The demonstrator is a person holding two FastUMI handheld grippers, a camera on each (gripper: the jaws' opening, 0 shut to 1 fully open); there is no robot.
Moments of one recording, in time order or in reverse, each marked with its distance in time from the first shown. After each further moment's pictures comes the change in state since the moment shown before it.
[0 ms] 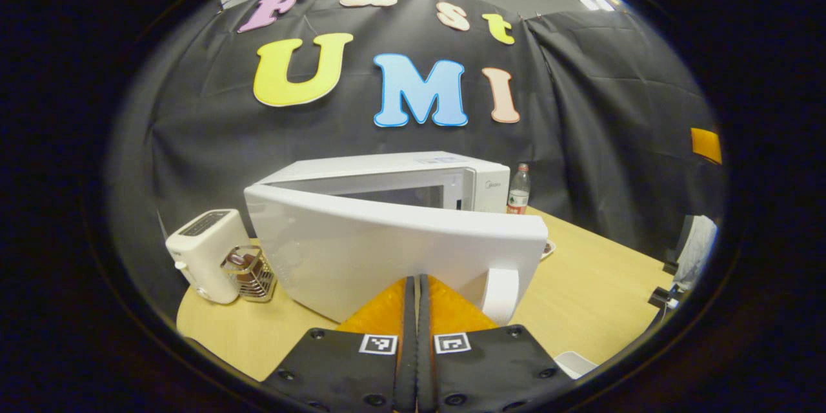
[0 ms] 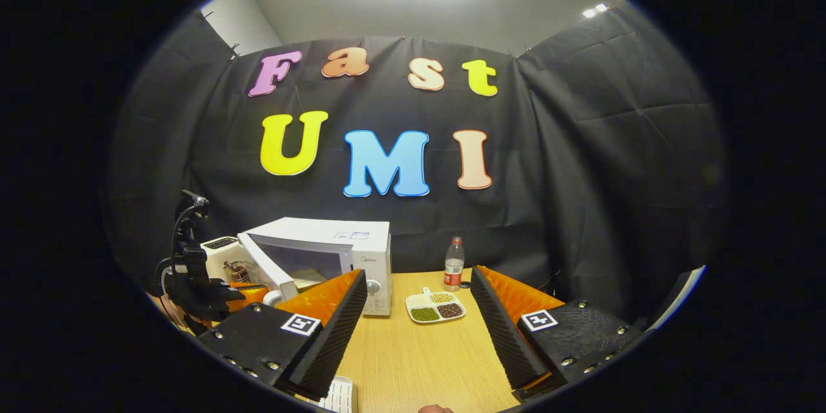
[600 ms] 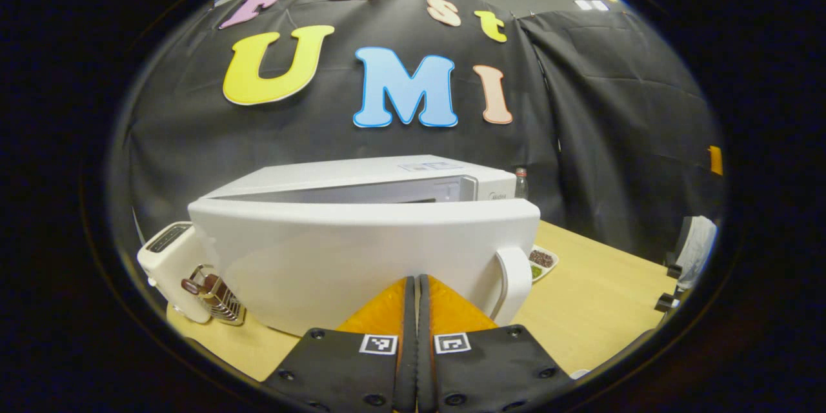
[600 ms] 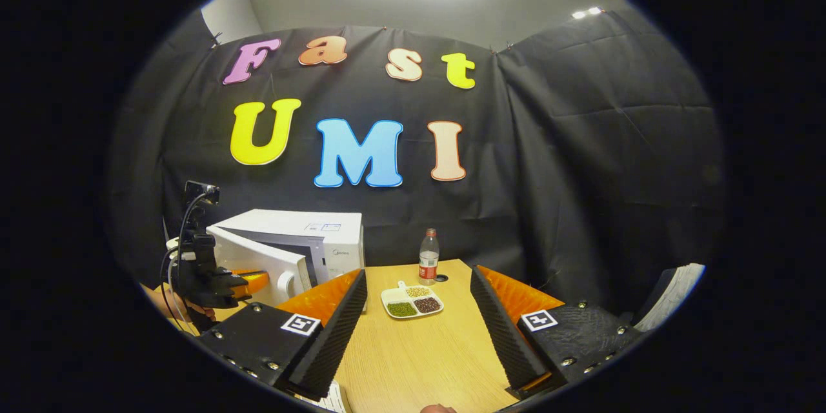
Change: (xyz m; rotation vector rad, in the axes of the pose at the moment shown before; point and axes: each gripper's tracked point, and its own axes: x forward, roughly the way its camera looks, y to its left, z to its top) left arm 0.083 -0.009 0.015 0.015 -0.014 -0.066; right arm 0.015 -0.017 -0.013 -0.008 0.043 -0.131
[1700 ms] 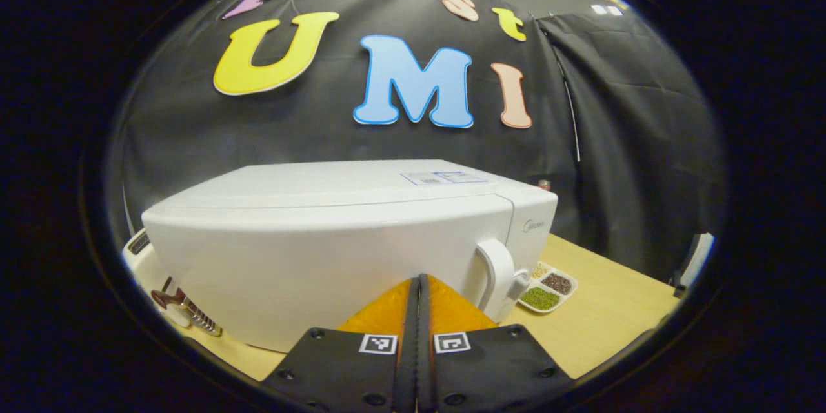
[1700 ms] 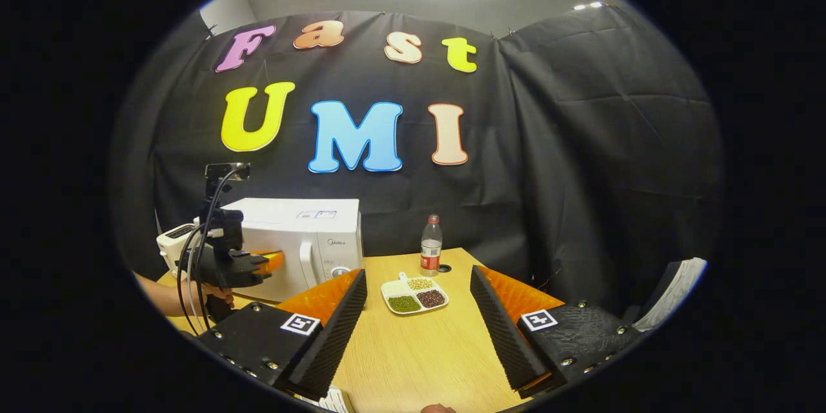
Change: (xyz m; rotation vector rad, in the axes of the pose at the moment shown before) left arm 0.080 0.000 0.021 -0.032 -0.003 0.046; right arm 0.031 0.018 -0.022 0.007 0.065 0.010
